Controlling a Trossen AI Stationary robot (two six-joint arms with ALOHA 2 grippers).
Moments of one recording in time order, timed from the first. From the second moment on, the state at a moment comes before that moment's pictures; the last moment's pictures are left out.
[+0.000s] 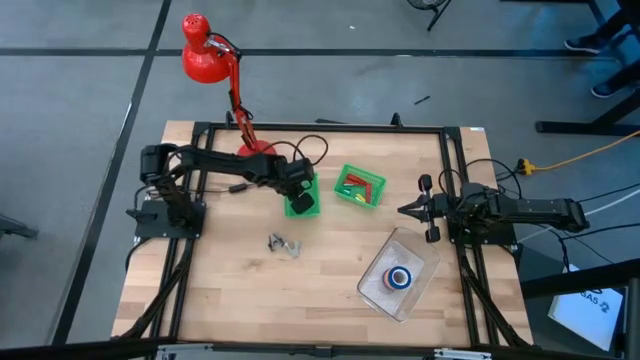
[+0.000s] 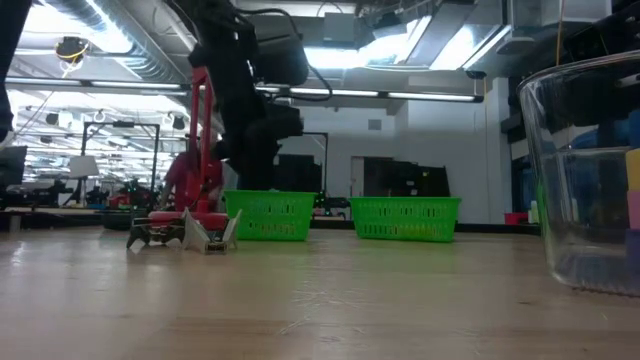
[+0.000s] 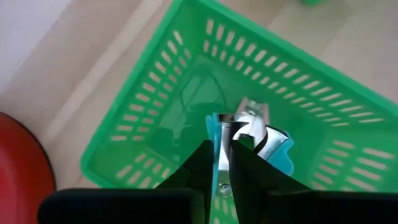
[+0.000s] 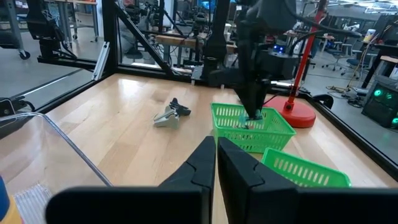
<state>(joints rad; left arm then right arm) 0.22 1.71 1.10 -0.57 -0.16 -0.42 -0.02 0.11 0.02 0.02 -0.10 -0.11</state>
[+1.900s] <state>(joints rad) -0.33 1.36 1.10 -0.83 -0.61 -1.17 -0.02 0.11 0.02 0.02 -0.10 -0.11</state>
